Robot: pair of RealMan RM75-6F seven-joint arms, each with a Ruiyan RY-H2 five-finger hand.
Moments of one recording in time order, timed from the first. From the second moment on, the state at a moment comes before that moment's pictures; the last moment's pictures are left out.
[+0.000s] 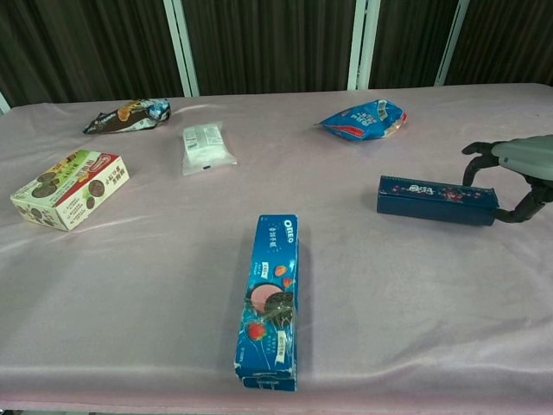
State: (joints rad) left arm -0.10 -1.12 0.07 -1.60 1.69 1.48 0.14; right arm 0.59 -1.42 0.12 -1.39 -0.97 0.89 -0.49
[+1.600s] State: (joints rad) left arm -0.11 -1.13 0.06 -1.61 1.65 1.45 0.17; right arm 0.72 -1.52 0.18 -1.13 -0.66 0.86 -0.60
